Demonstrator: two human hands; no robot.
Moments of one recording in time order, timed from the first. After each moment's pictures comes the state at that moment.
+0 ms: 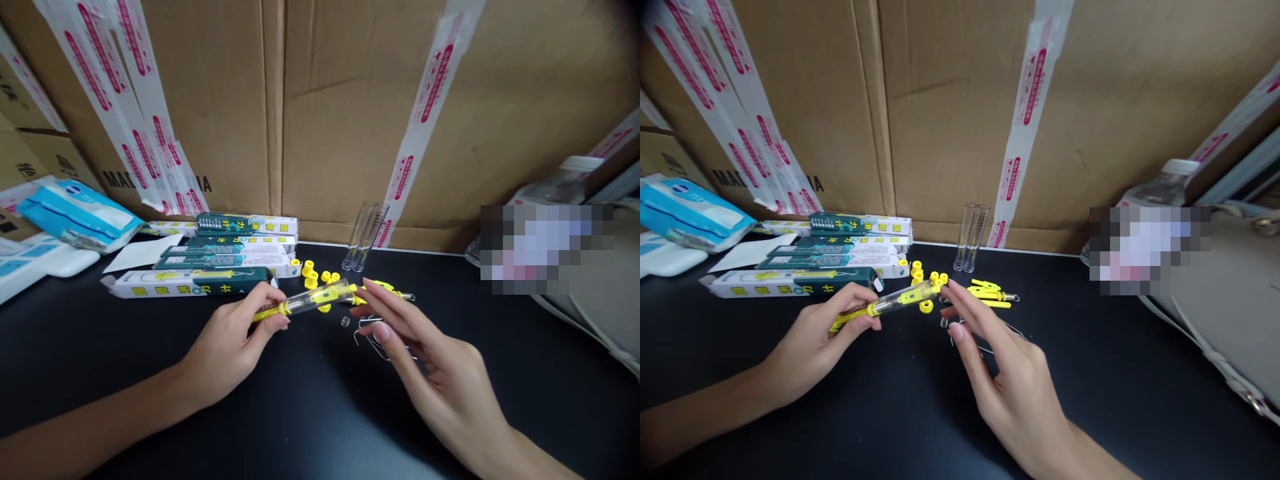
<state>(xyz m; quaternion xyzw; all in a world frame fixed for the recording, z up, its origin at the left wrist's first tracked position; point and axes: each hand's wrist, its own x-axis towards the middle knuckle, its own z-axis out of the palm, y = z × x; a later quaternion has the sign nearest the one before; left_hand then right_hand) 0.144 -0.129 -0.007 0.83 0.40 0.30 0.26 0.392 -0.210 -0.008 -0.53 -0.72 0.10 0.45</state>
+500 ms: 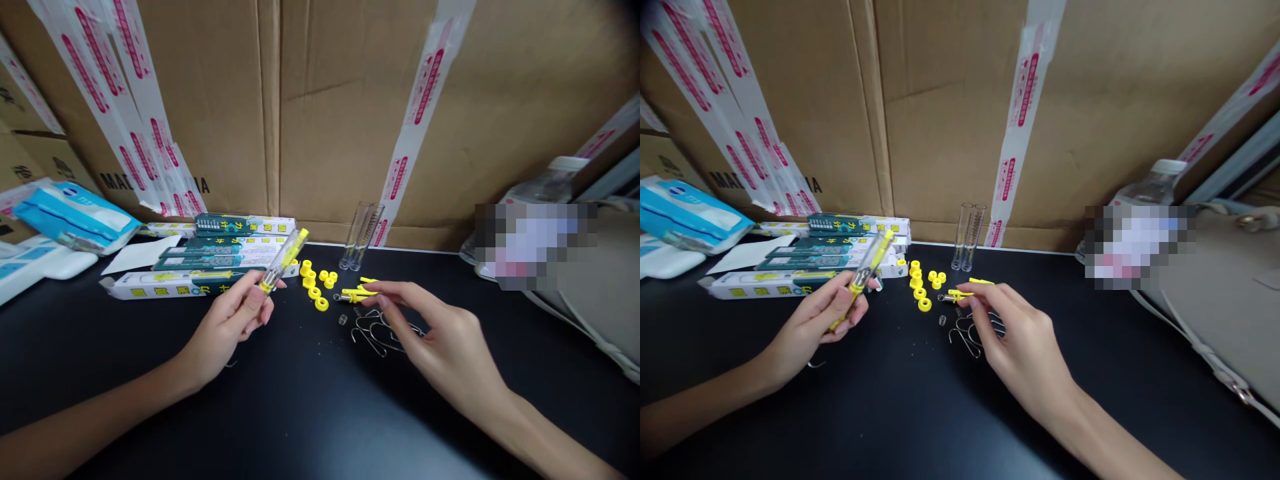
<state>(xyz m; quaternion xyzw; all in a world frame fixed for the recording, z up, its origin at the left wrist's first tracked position) 0.141 -0.118 -0.010 0.65 0.35 0.37 0.57 0.412 -0.190 0.002 -0.56 -0.72 0.03 0.41</state>
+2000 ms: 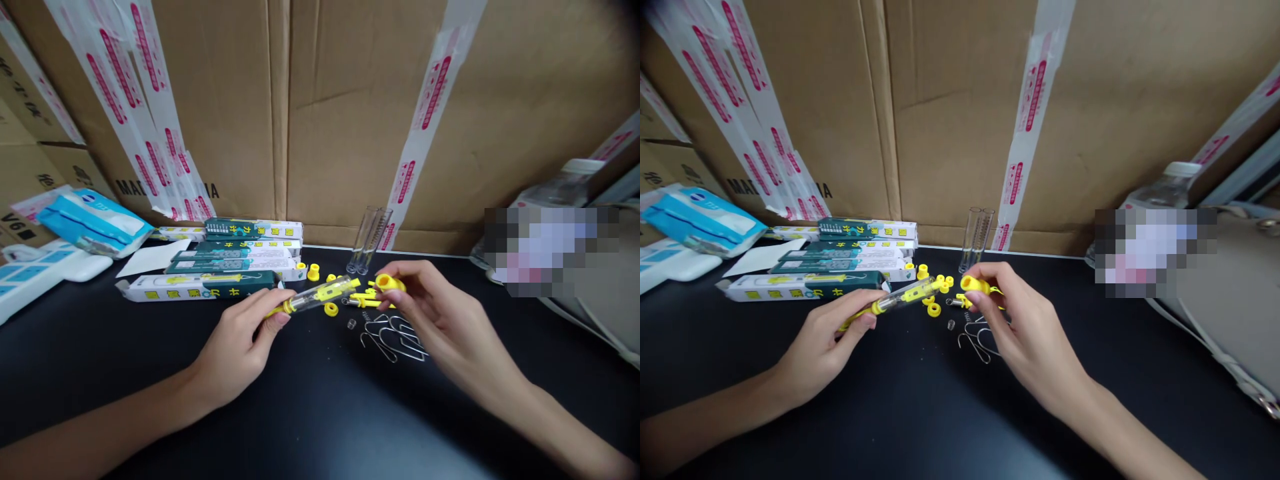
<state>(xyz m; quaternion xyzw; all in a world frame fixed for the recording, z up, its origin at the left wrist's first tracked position) 0.142 -0.128 -0.008 0.83 0.37 0.37 0.21 0.411 -0.175 0.016 -0.53 -0.71 0.15 0.45</state>
